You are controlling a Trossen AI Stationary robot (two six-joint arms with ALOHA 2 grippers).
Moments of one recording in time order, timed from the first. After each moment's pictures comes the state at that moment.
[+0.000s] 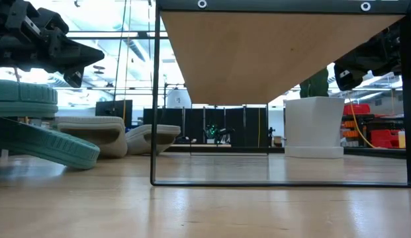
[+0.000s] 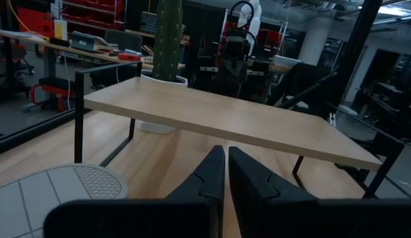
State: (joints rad) left arm 0.04 0.01 0.01 0.06 -0.07 -0.22; right arm -0.12 0.14 0.03 0.07 -0.22 0.14
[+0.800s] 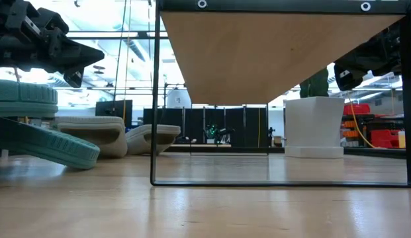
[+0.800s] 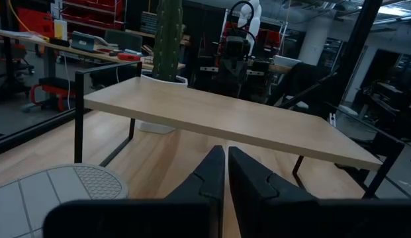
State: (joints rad) left arm 0.04 0.01 0.01 0.06 -0.07 -0.22; right arm -0.12 0.14 0.03 0.07 -0.22 0.14
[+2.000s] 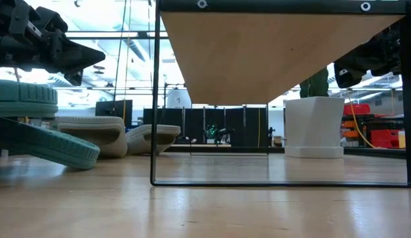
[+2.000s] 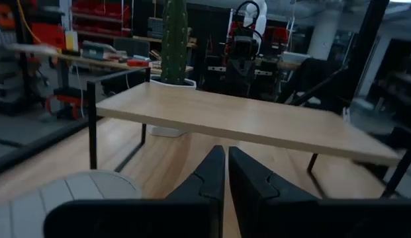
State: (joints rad) left arm 0.04 0.01 0.01 0.06 -0.10 -0.14; right arm -0.12 0.14 0.03 0.07 -0.21 0.06
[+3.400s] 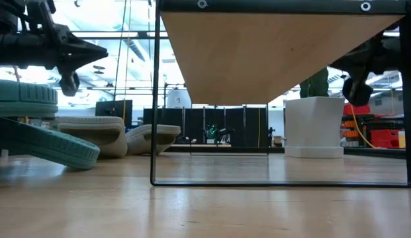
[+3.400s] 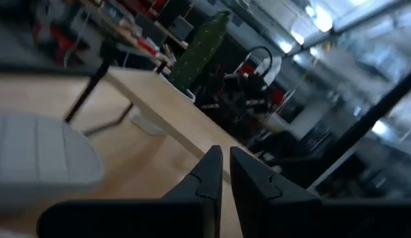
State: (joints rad) left arm 0.05 0.01 0.01 0.11 -0.18 -0.77; right arm -0.12 0.14 0.06 0.08 0.00 0.81
